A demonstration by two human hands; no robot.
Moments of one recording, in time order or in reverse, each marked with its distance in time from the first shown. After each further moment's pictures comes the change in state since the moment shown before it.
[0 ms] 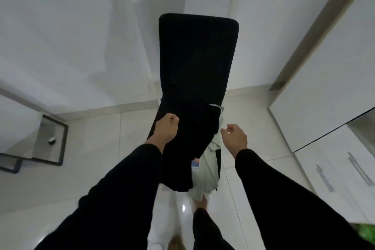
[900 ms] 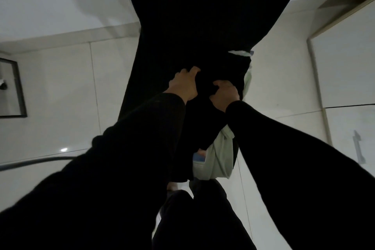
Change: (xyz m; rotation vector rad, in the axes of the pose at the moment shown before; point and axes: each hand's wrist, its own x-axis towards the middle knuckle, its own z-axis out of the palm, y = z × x) left_hand 0.289 -0.074 0.178 0.408 -0.452 0.023; right_hand 0.270 0.064 0.179 -0.534 -0.388 0.038
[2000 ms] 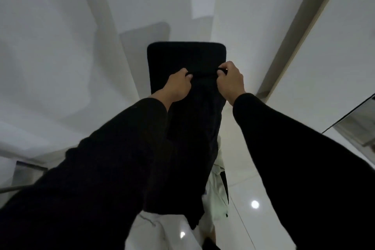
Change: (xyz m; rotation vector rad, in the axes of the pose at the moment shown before) left_hand -0.315 0.112 -0.239 -0.290 0.473 0.396; right_hand -0.304 -0.134 -0.225 0.623 0.746 -0.370
